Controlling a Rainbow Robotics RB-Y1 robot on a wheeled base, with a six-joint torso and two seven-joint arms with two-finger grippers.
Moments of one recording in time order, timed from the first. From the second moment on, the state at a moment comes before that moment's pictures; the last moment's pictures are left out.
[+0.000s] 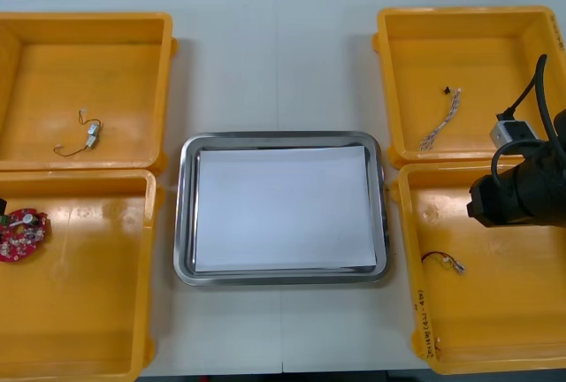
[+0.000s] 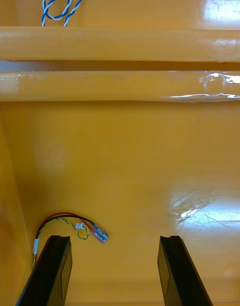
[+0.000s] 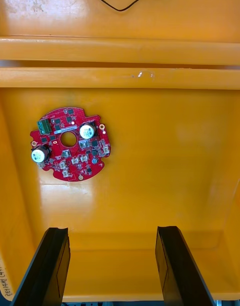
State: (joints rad) right arm -0.22 -0.57 -0.05 -2.19 -0.58 1.92 1.26; left arm -0.11 0.92 0.35 -2.13 1.01 1.91 -1.25
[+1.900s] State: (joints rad) right arm -0.22 -0.57 -0.05 -2.19 -0.58 1.92 1.26; left arm -0.11 0.92 0.35 -2.13 1.01 1.91 -1.25
